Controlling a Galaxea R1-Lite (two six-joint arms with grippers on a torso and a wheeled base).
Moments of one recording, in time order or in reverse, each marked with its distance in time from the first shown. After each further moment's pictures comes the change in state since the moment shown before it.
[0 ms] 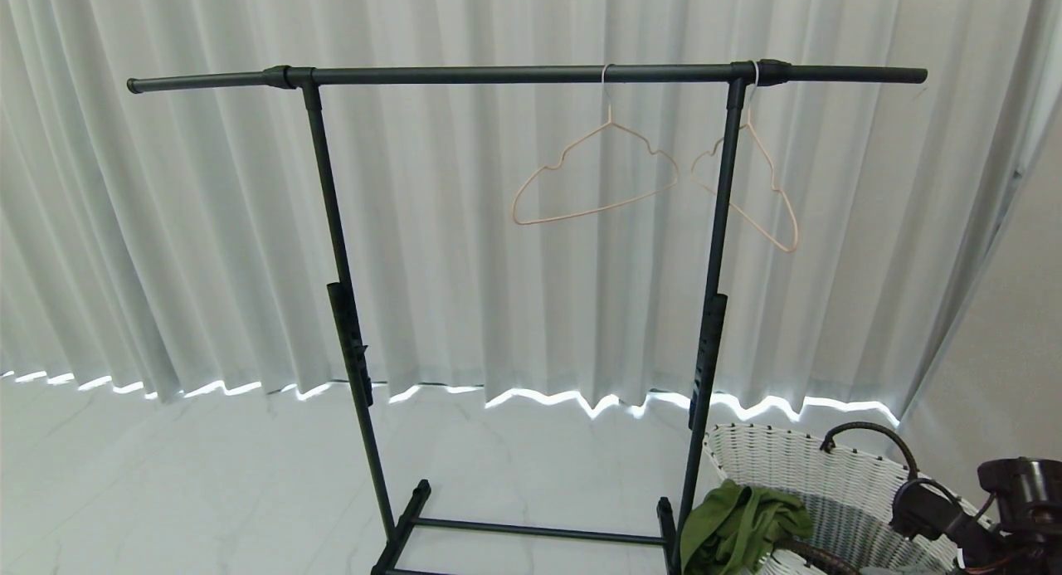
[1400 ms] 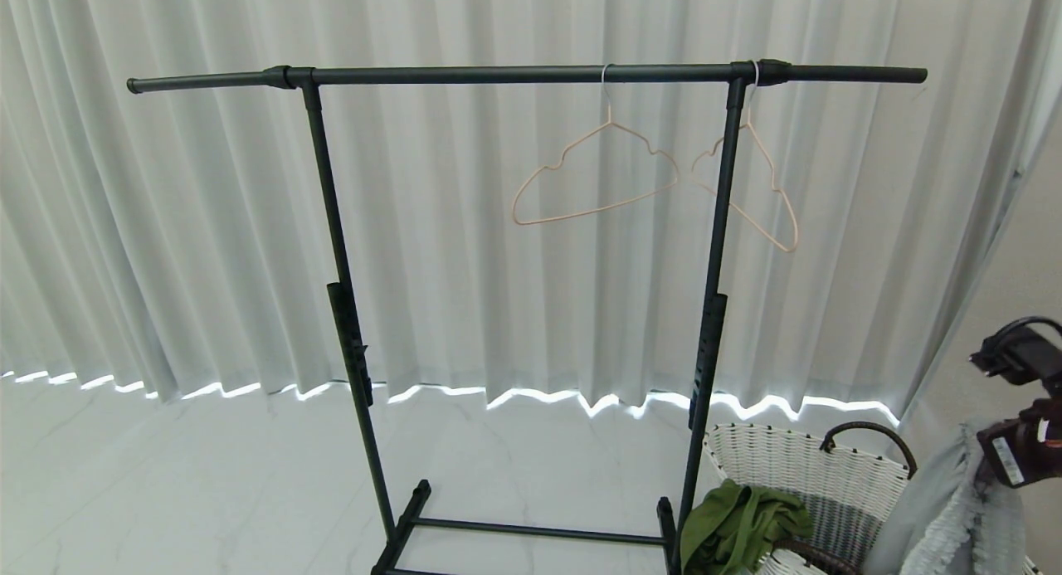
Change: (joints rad) left arm 0.000 0.000 0.005 0.006 0.000 0.009; right arm 0.017 -0.589 -0.408 0.626 0.052 0.368
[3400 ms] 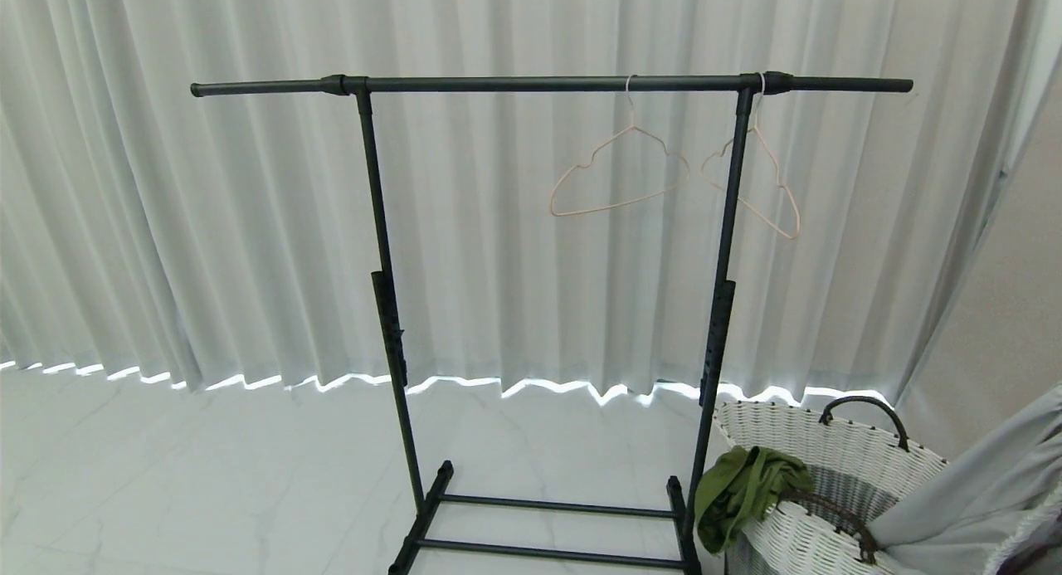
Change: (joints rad) left arm 0.000 0.000 0.000 -0.002 0.000 0.000; right arm 0.041 -0.521 0.030 0.169 0.039 0.171
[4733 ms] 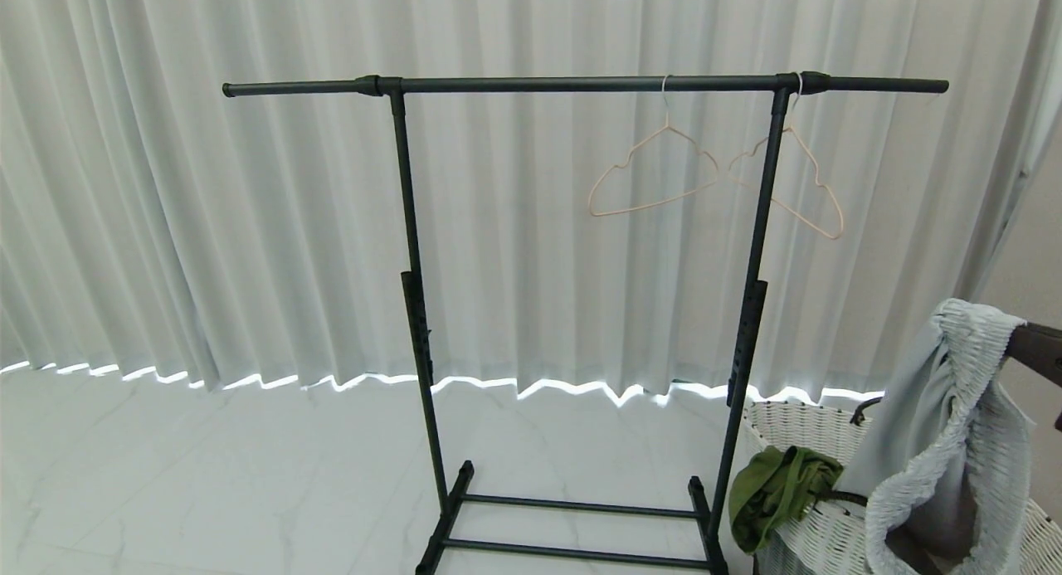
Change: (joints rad) left arm 0.000 0.002 -0.017 -0.027 -0.035 0.017; right arm 0.388 0.039 -0.050 -0.213 0.216 0.397
